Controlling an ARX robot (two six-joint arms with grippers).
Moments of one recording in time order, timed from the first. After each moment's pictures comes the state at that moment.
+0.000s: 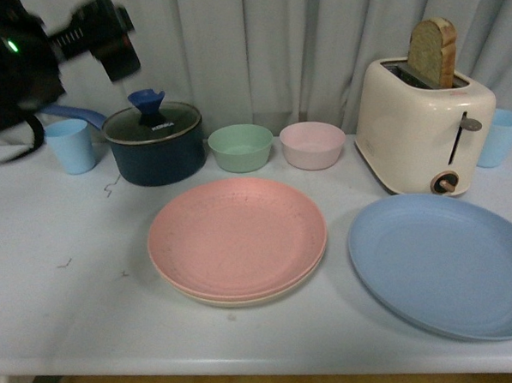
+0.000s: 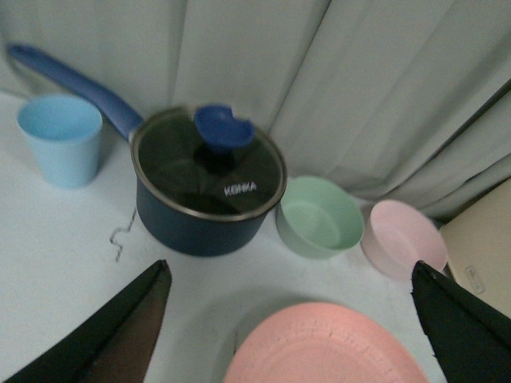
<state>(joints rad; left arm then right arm) -0.18 1.74 0.96 0.50 -0.12 -0.37 0.00 0.00 0.01 0.00 0.00 0.00</state>
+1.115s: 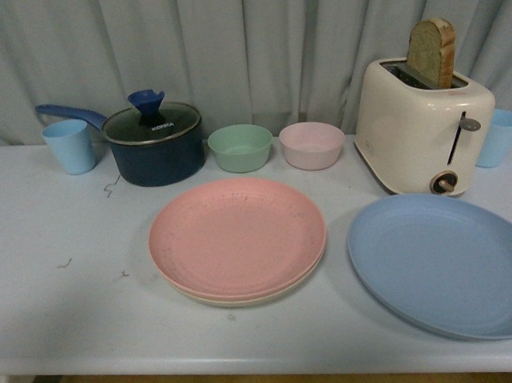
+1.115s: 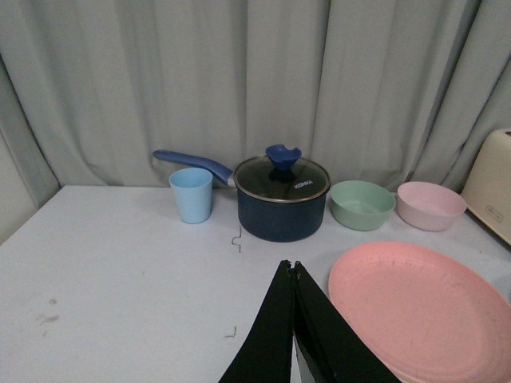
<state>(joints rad) 0.00 0.67 0.15 0.52 0.00 -0.01 0.00 0.00 0.01 0.00 0.00 0.00</state>
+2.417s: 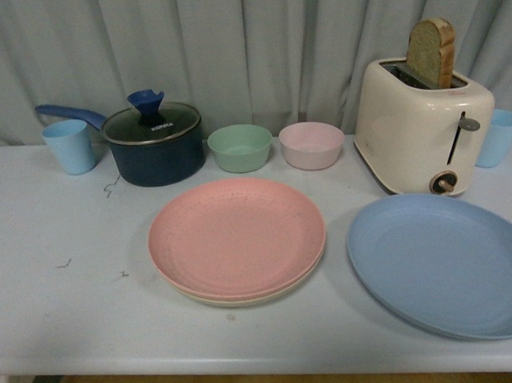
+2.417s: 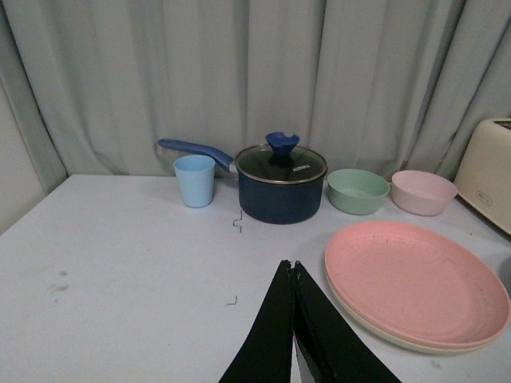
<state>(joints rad) 0.00 0.20 0.01 0.20 0.00 -0.01 0.00 0.00 0.01 0.00 0.00 0.00</state>
